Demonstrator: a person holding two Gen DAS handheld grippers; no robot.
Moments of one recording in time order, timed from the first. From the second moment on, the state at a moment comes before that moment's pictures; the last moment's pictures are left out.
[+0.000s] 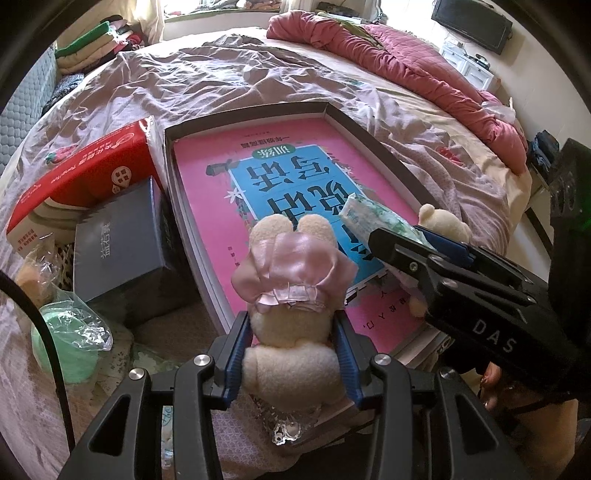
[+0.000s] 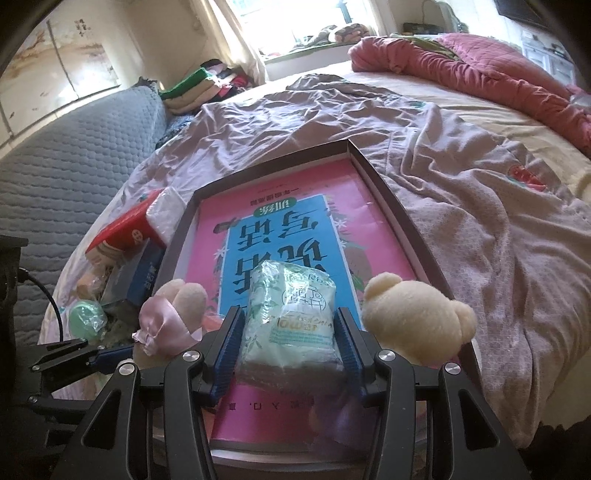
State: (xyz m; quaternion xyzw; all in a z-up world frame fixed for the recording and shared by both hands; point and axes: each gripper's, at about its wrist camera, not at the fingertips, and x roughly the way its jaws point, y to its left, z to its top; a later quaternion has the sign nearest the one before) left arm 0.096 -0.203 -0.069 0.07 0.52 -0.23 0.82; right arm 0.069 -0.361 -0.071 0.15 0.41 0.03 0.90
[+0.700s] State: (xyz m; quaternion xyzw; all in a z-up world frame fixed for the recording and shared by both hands) left arm 0.094 -0.207 -0.066 0.08 0.52 -0.23 0.82; right arm 0.055 -0.366 -0.046 0.15 0.39 0.02 0.91
